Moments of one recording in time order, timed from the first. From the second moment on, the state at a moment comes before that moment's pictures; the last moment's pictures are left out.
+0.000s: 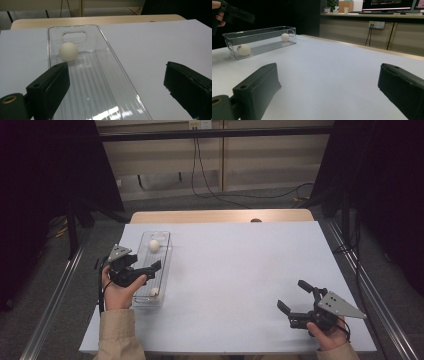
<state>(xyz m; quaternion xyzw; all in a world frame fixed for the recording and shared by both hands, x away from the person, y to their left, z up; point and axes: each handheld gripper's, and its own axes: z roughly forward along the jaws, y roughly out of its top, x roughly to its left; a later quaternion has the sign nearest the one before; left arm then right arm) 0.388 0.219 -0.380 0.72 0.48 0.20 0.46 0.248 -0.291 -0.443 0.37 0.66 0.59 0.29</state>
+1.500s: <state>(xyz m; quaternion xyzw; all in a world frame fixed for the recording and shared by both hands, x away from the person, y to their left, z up) 0.332 0.226 -0.409 0.69 0.44 0.23 0.53 0.248 -0.292 -0.443 0.37 0.66 0.58 0.29</state>
